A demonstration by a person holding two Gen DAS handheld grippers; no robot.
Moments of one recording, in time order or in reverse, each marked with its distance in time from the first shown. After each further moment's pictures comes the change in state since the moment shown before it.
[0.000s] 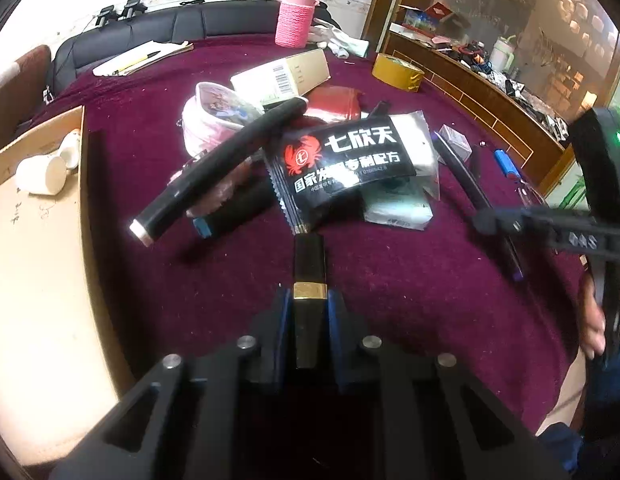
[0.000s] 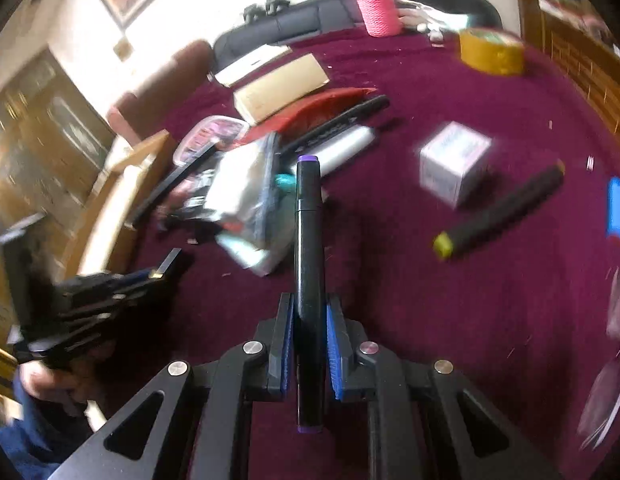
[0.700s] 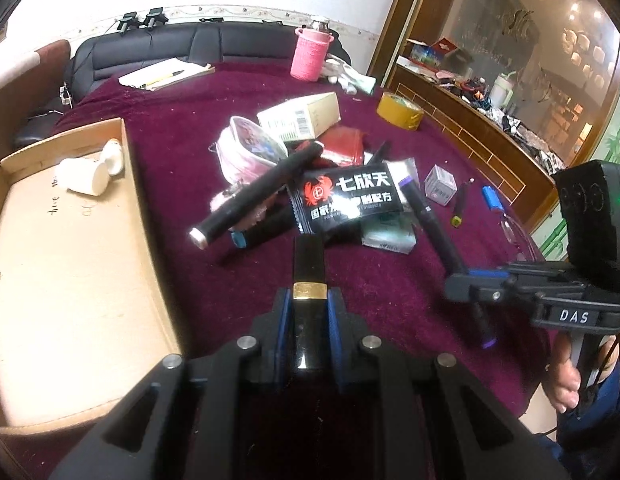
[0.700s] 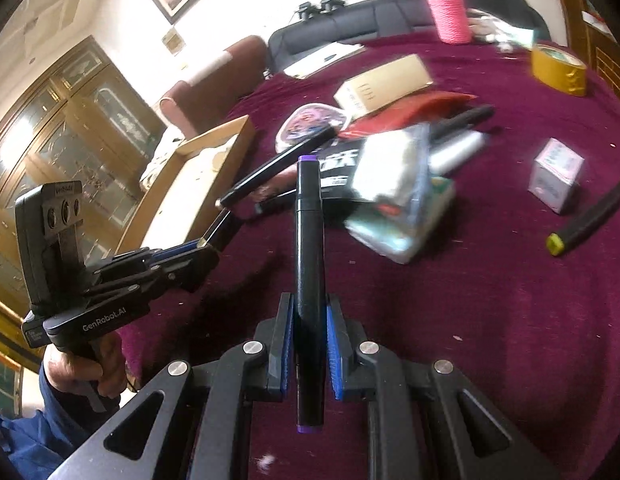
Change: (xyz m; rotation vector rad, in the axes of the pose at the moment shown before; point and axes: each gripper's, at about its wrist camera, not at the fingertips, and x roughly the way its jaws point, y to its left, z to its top) left arm -0.051 0.014 -0.005 -0.062 -0.105 -0.016; right arm 0.011 0.075 -0.006 -0.098 0.013 0.143
